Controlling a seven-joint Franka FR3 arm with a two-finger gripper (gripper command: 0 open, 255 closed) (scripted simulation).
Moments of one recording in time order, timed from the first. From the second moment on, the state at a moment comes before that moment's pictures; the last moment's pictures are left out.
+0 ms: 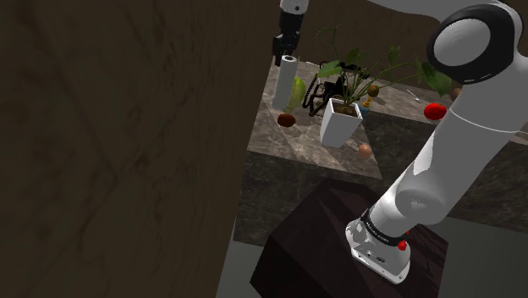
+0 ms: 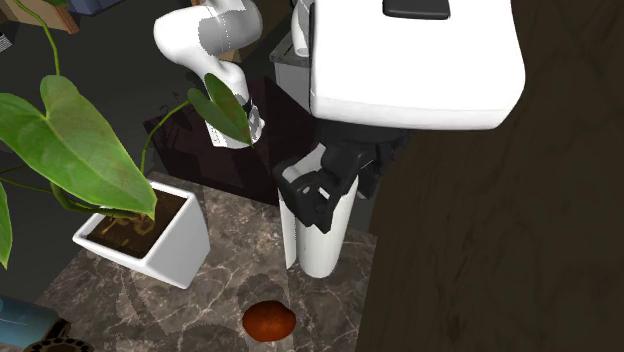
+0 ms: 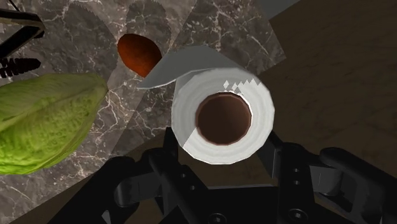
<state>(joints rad) -0.03 0.14 -0.12 -1.56 -0.01 1.70 -0.24</state>
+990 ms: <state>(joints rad) -0.04 0.19 -0.13 -1.29 -0.01 1.47 -0.25</state>
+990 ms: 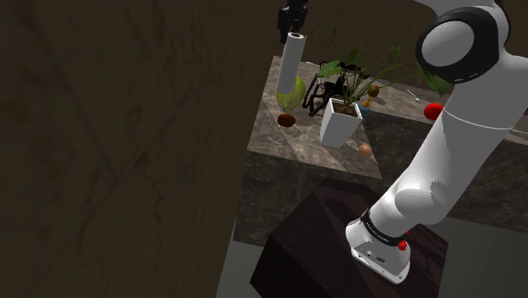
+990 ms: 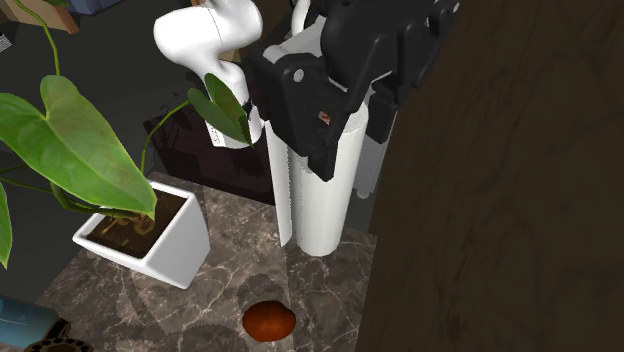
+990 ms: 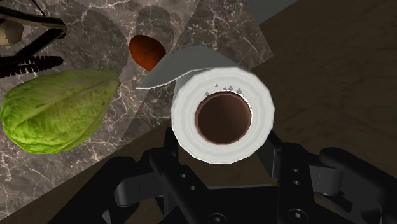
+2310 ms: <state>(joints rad) -0.15 0.08 -0.20 -1.27 -0.02 1.35 -0.43</state>
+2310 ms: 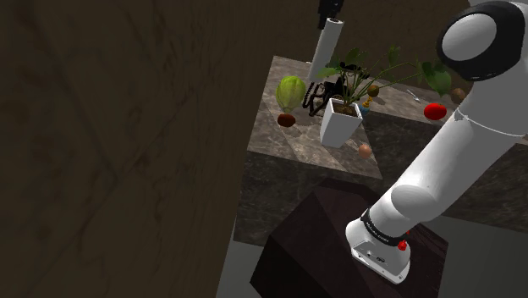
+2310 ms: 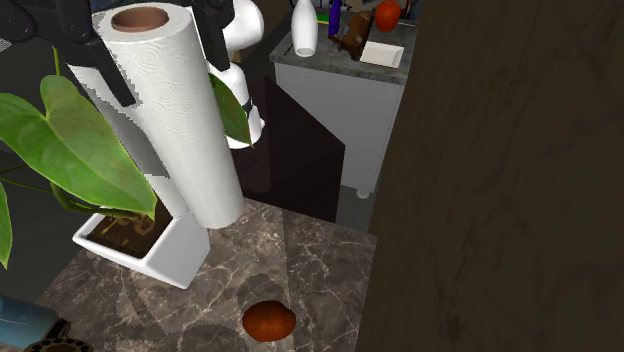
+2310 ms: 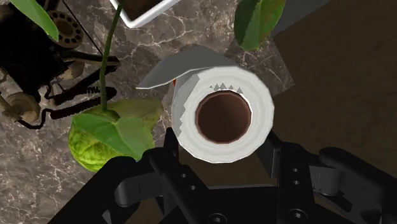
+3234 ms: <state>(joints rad) -0.30 -0.08 -0.36 -1.45 -0.05 1.40 -0.75</state>
